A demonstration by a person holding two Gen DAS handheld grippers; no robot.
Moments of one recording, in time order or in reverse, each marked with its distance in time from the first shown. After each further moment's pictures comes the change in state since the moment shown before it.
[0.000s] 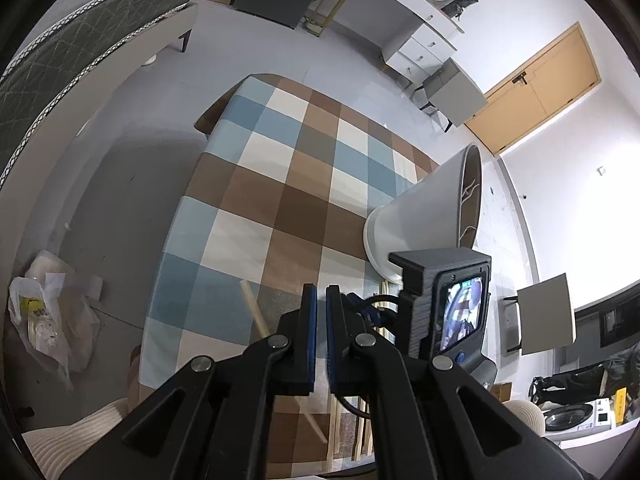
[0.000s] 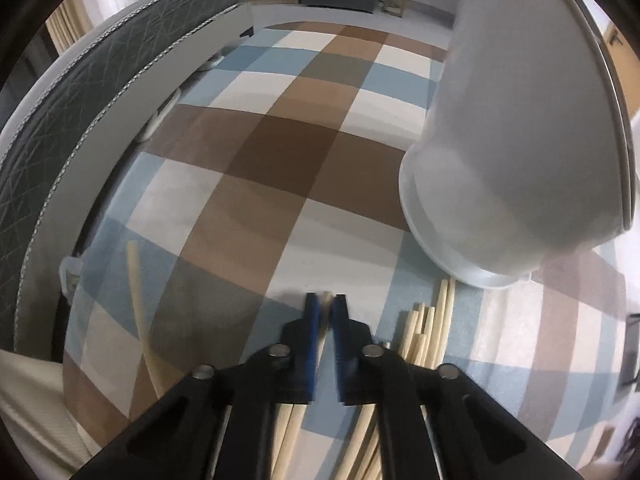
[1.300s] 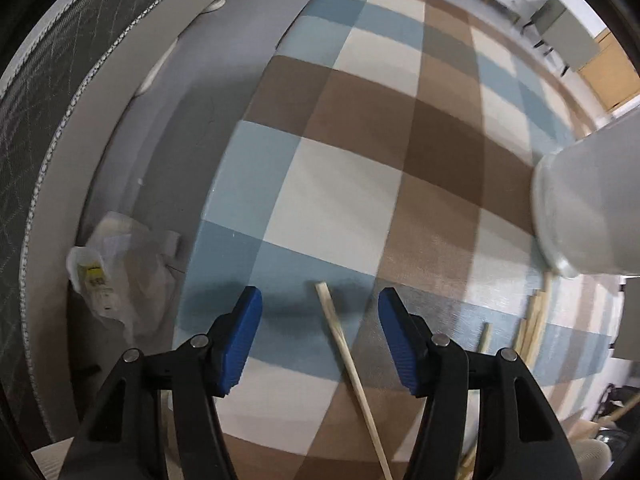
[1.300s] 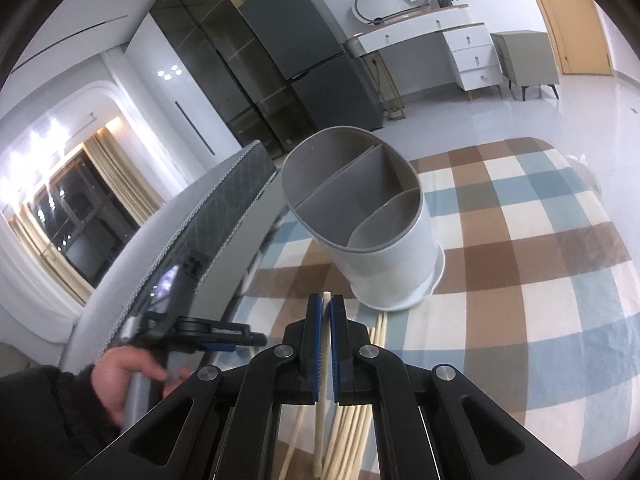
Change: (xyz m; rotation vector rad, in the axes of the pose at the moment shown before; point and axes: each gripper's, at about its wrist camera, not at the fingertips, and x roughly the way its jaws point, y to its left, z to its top) left arm 0.108 0.031 0.001 -0.033 0.231 0.480; right arm -0.127 -0.126 -0.079 0.309 -0.513 0.430
